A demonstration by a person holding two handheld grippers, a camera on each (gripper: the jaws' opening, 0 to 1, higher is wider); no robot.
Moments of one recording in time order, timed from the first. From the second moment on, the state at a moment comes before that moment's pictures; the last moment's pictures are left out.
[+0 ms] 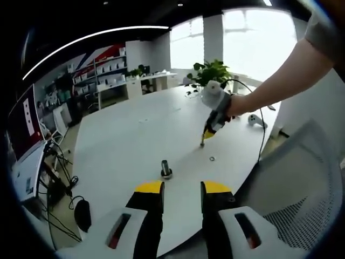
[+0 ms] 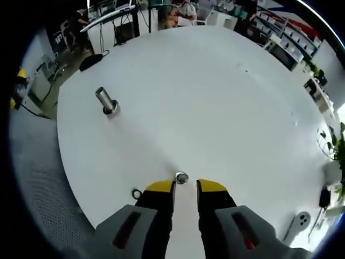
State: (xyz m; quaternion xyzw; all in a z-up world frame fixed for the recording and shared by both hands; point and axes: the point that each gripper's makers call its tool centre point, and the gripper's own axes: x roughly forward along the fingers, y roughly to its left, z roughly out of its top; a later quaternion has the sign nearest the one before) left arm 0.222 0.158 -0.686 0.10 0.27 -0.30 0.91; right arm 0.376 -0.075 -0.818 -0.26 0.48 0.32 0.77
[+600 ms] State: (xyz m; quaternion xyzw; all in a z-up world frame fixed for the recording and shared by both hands) left arm 0.222 0.158 -0.686 0.10 0.27 -0.31 0.91; right arm 0.327 -0.062 -0.848 -0.27 0.51 0.37 0.73
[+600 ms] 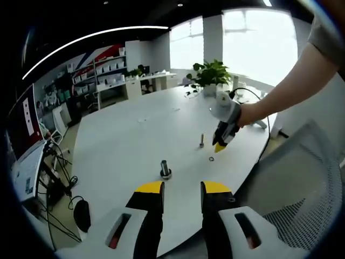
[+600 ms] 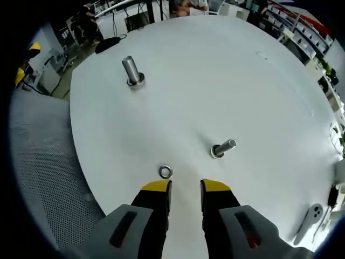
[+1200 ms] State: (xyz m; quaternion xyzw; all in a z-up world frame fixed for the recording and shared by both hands) left arm 0.221 0.156 -0.685 0.10 0.27 -0.31 0.91; right arm 0.318 -0.051 -0.878 -0.28 0.53 0.38 0.70
